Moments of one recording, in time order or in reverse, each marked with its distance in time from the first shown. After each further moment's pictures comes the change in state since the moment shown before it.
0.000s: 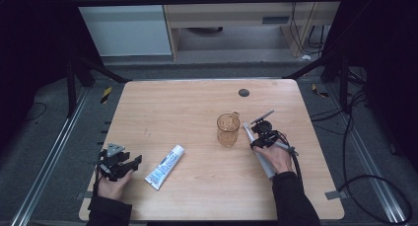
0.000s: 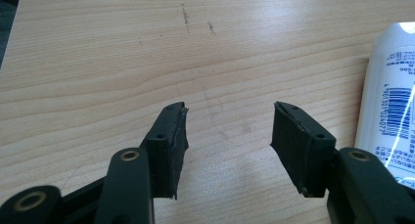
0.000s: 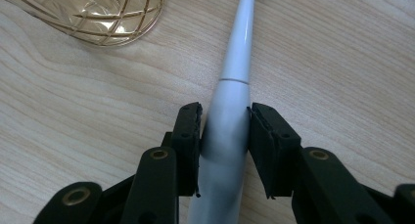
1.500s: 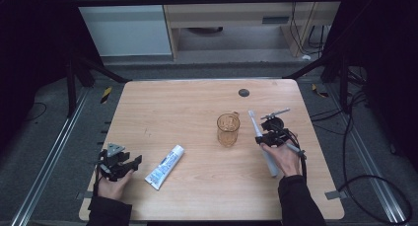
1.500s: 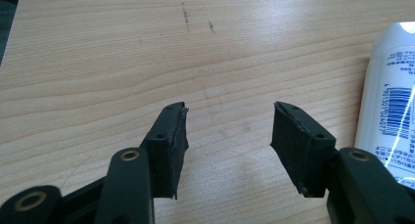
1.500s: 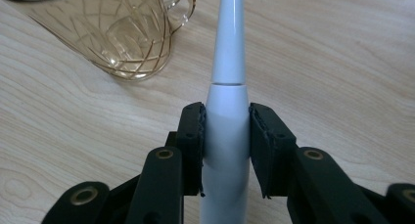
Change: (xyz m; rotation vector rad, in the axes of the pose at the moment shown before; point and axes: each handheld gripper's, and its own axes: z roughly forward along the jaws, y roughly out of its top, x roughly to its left) left arm -0.001 0.000 0.000 0.004 0.002 -0.002; right arm -0.006 -0.013 -0.048 -0.197 0.005 0.045
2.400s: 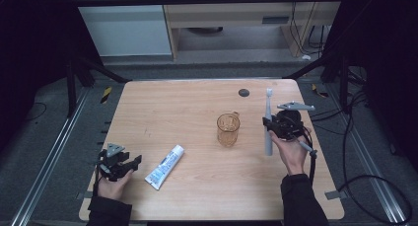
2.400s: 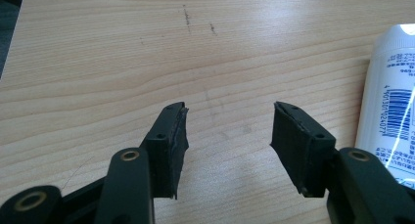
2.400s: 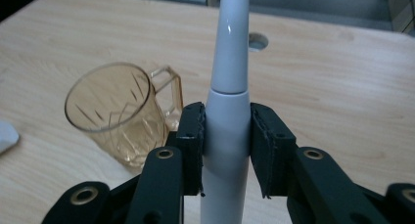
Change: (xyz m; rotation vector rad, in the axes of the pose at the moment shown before) left arm 0.000 0.000 -0.001 -0.006 0.003 0.000; right arm -0.005 0.007 -0.056 -0.385 -0.044 0.065
